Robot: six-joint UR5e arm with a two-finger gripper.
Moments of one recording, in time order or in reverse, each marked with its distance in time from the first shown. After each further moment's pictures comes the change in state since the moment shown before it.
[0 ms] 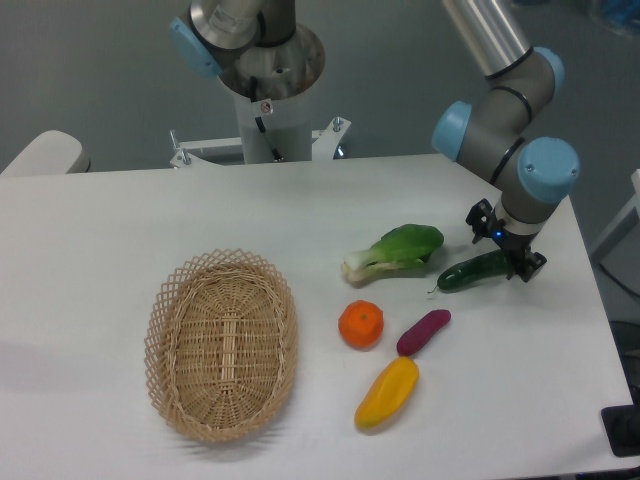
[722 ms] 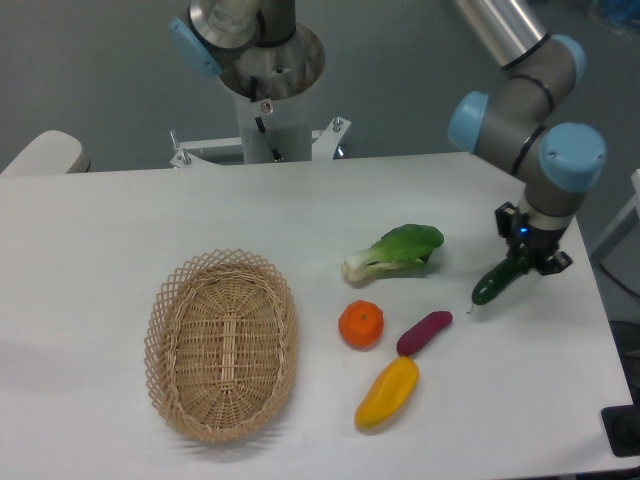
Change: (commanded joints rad) arm -0.040 0.047 0.241 -0.250 -0.008 -0.003
